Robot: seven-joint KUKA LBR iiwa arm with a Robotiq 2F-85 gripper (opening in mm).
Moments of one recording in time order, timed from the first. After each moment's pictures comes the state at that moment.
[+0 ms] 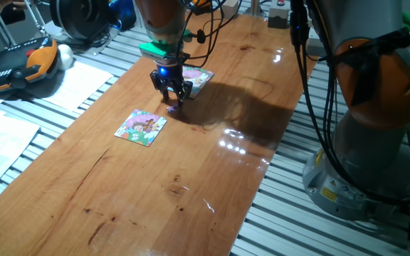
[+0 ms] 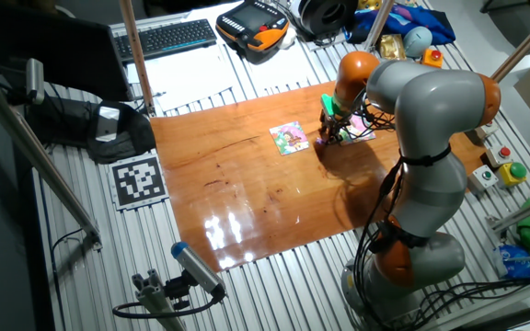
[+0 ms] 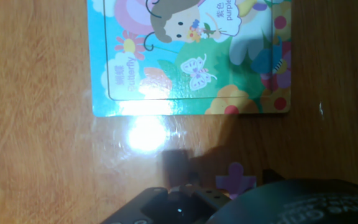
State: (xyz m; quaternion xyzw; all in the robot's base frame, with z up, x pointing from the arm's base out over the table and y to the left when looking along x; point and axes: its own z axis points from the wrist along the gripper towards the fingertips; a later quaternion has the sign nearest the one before) arm 0.548 -0.065 0.027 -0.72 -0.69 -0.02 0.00
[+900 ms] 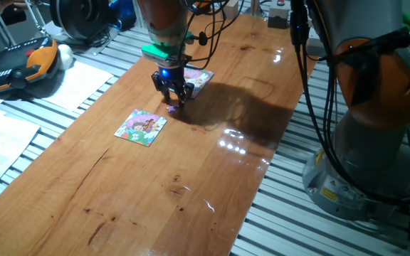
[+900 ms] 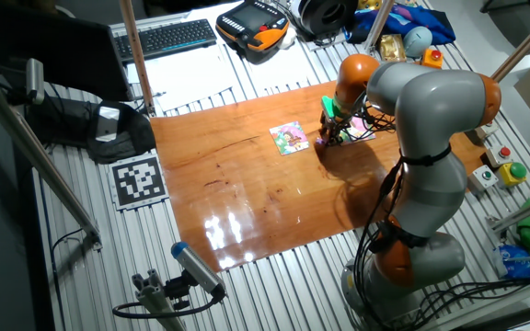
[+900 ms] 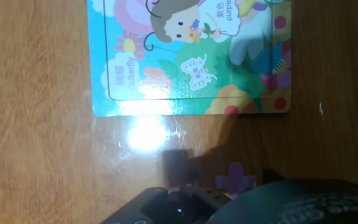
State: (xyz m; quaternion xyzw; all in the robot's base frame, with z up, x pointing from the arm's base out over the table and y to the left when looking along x) arm 0.544 -0.066 0.023 -0.72 -0.69 -0.02 0.00
